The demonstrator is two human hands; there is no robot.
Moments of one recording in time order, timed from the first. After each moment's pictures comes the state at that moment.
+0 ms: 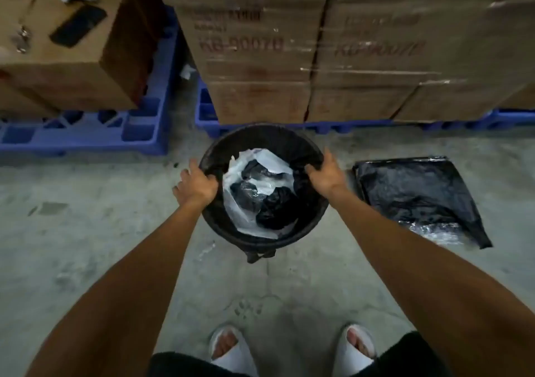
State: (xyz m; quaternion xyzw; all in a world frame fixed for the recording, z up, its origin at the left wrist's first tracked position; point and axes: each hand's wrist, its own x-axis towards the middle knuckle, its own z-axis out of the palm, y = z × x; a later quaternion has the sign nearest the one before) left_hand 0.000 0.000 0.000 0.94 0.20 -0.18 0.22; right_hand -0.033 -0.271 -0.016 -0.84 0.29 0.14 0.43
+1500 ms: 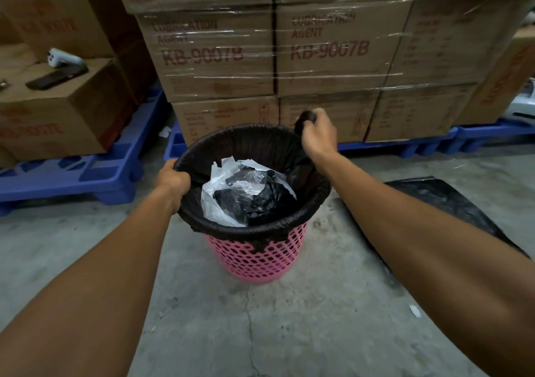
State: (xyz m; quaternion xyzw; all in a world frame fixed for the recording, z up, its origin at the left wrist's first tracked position) left_hand -0.003 -0.037 -0.069 0.82 0.20 -0.09 0.53; right_hand -0.028 -0.304 -0.040 -0.81 0.22 -0.18 0.51
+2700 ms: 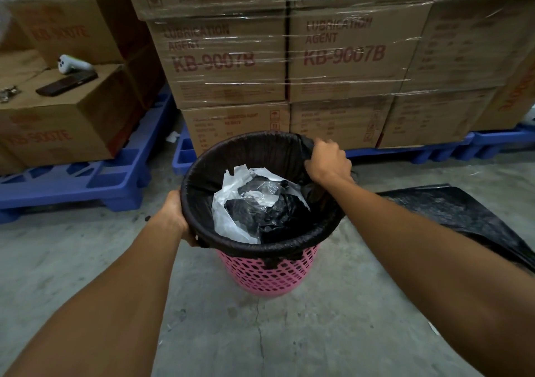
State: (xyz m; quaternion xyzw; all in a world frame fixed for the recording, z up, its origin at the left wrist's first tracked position) left_hand 0.002 -0.016 -0.099 0.59 0.37 -0.27 0.67; right_hand -0.013 -0.301 -0.074 -0.96 0.23 -0.08 0.16
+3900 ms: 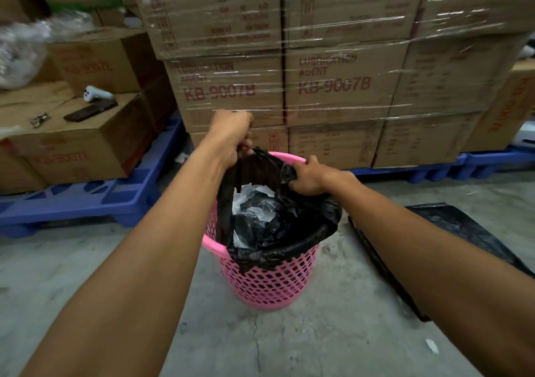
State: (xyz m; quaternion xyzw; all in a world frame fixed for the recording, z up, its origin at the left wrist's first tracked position) left_hand -0.008 -0.134 0.064 0.77 0.04 -0.05 0.64; right_hand -0.038 -0.296 -0.017 -0.98 0.07 0.16 0.10
